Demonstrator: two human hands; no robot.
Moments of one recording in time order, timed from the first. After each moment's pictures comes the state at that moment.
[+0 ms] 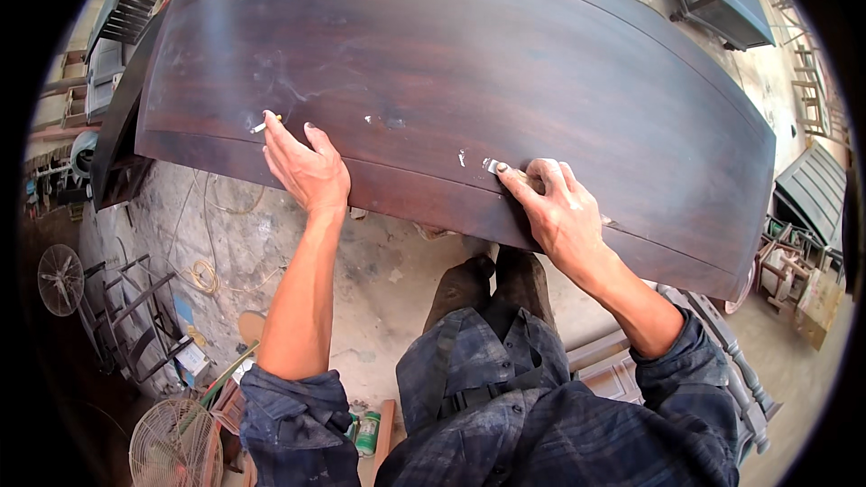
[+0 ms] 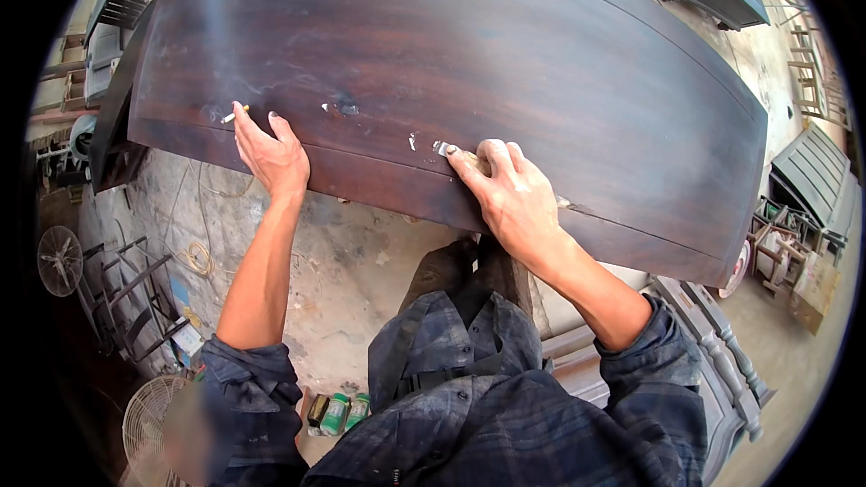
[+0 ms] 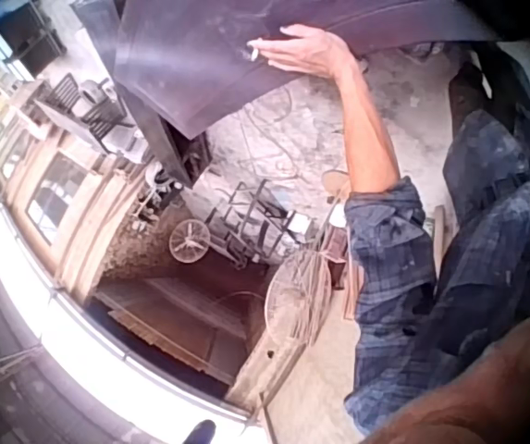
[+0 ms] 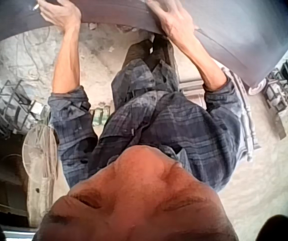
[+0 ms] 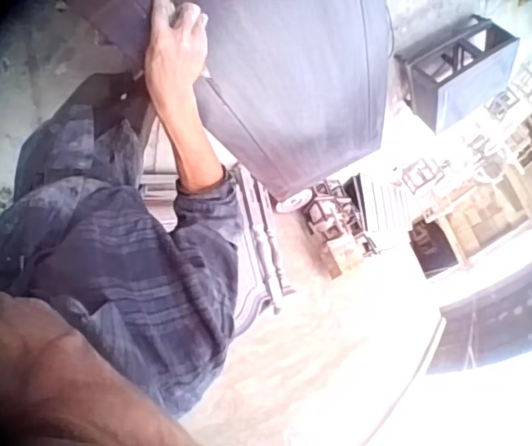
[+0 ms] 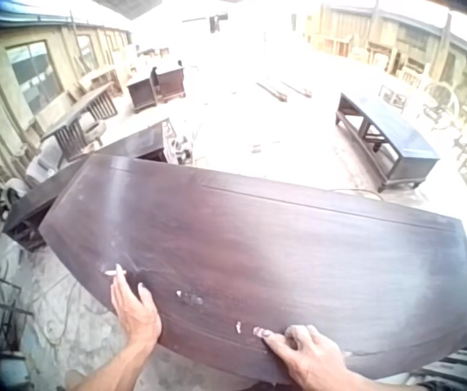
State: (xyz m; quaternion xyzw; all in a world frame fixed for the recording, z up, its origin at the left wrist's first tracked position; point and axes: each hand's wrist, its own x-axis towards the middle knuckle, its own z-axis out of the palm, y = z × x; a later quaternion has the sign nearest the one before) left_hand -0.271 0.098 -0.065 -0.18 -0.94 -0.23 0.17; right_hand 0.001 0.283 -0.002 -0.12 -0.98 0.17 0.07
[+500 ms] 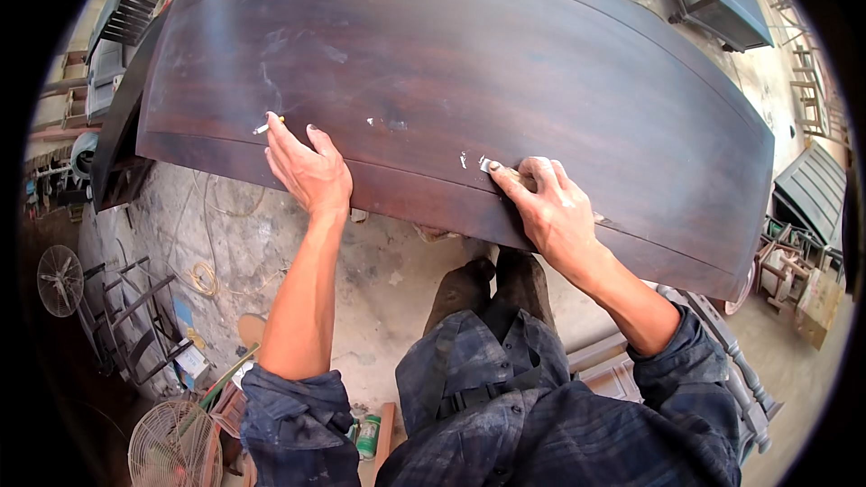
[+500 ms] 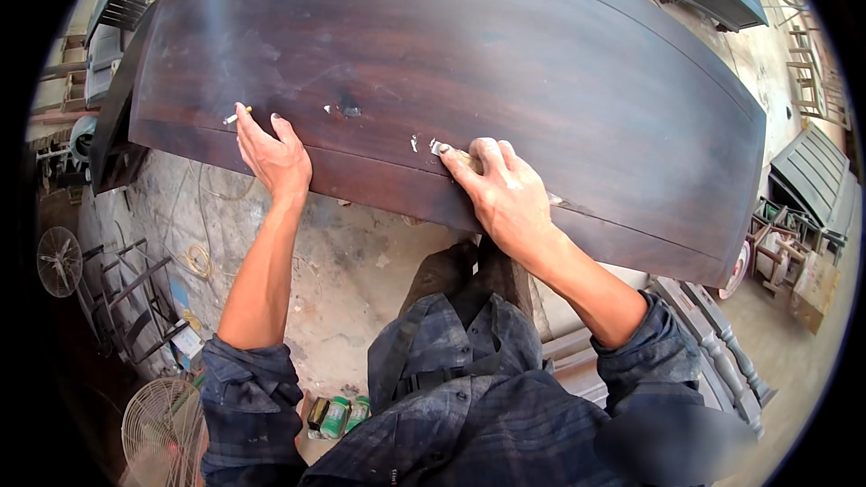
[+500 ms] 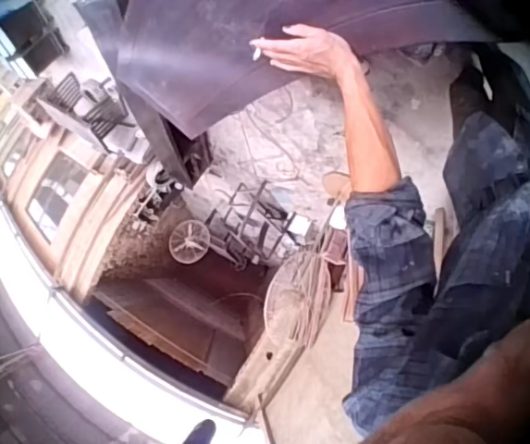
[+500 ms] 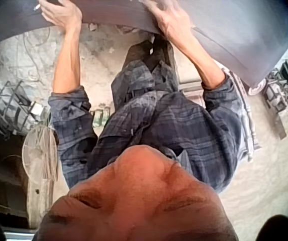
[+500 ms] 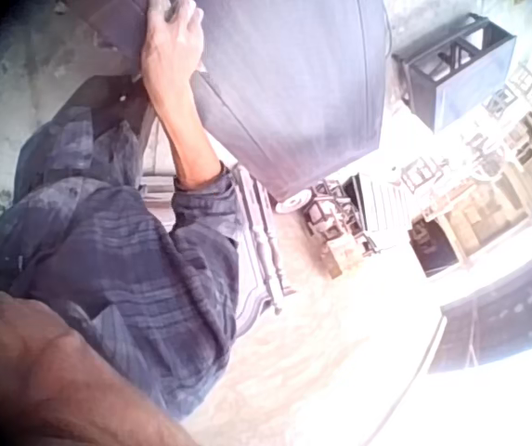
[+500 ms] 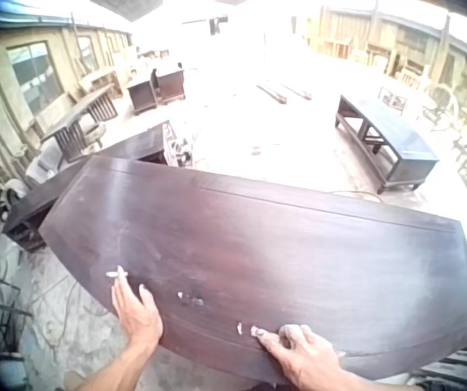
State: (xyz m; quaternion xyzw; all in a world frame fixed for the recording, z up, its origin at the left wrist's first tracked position) left_hand -0.270 0.099 -0.064 -0.19 -0.94 -0.24 0.16; right_hand -0.008 0.280 -0.007 -0.12 -0.97 0.17 0.11
